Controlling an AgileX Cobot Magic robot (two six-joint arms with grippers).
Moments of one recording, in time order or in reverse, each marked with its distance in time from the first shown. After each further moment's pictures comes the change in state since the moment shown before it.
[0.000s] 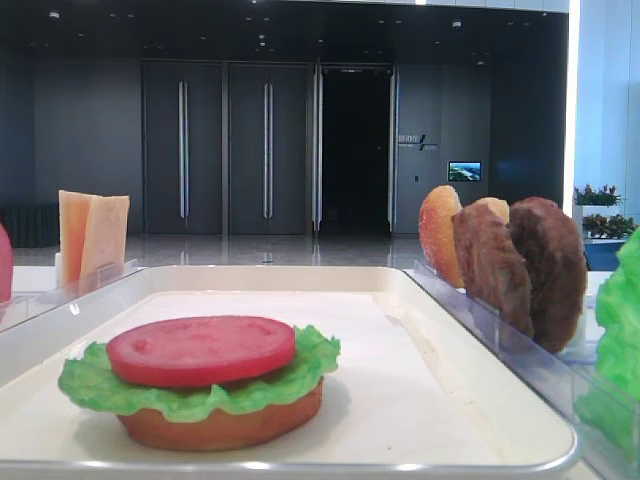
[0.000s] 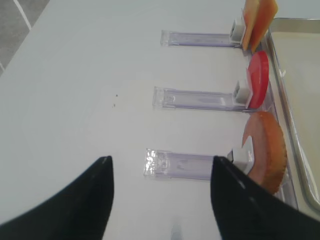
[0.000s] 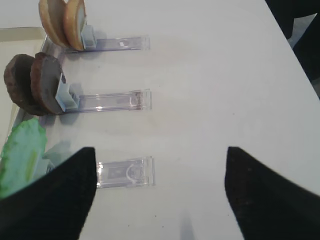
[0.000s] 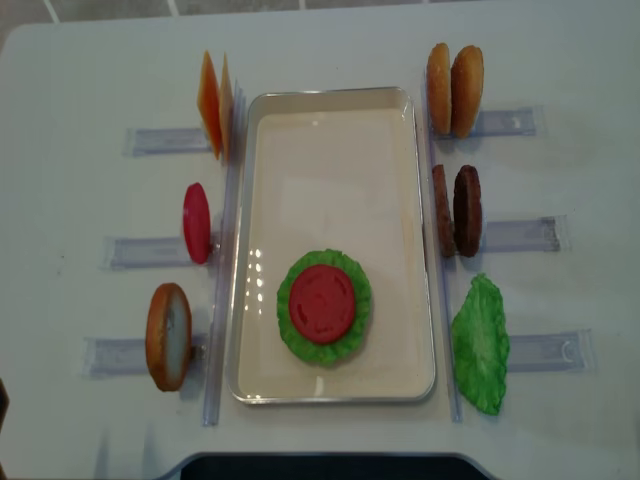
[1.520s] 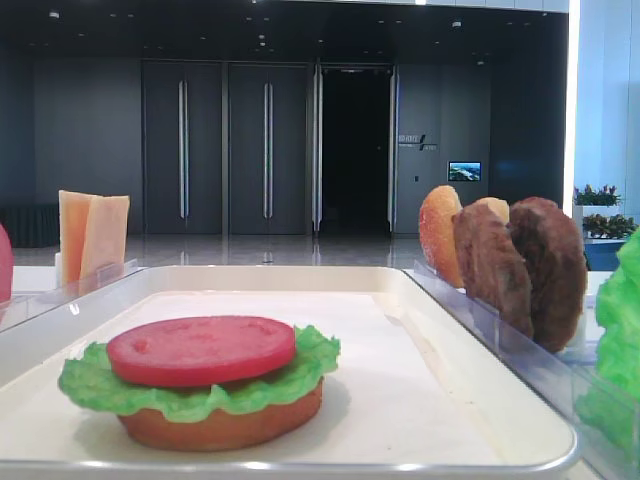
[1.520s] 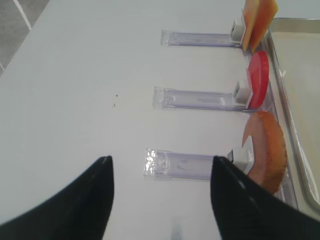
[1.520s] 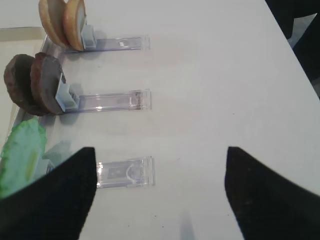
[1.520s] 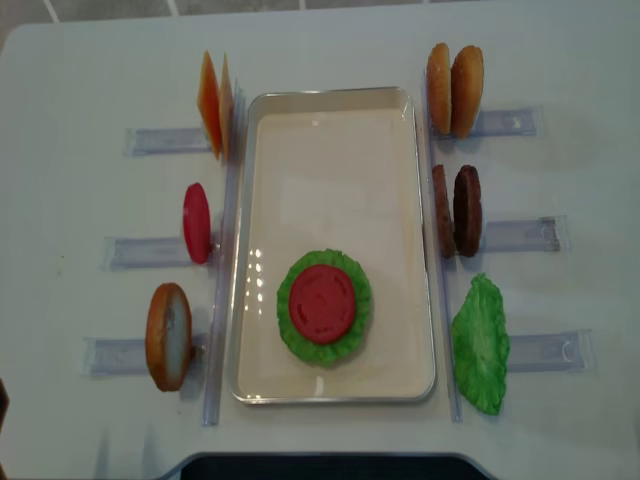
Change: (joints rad) left arm 0.000 0.000 0.000 0.000 0.000 0.001; right arm 0.000 0.000 0.000 0.000 0.000 0.000
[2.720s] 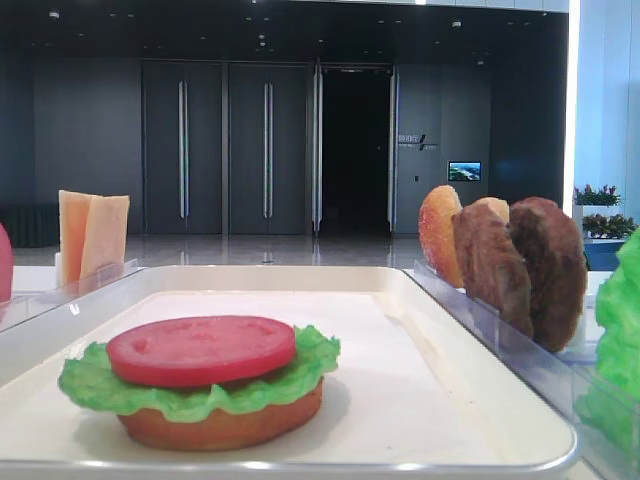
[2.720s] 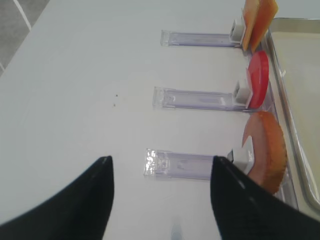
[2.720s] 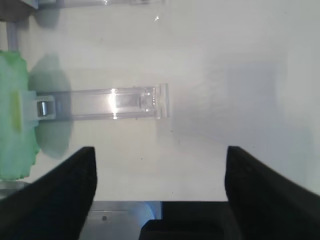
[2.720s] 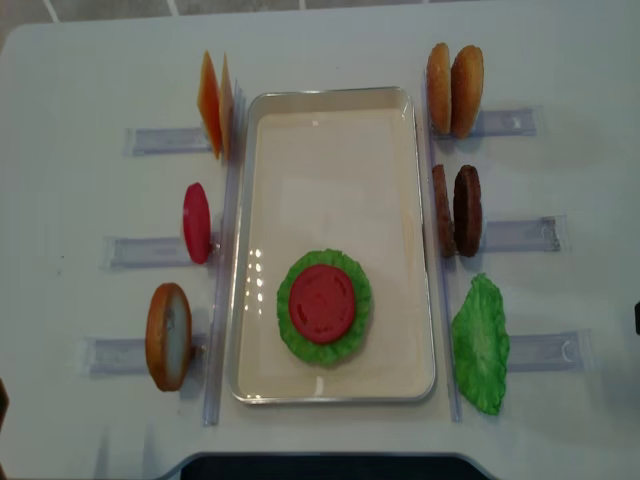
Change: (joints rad) left arm 0.000 0.000 0.000 0.000 0.000 0.000; right arm 0.025 0.856 -0.218 0.052 0.084 -0.001
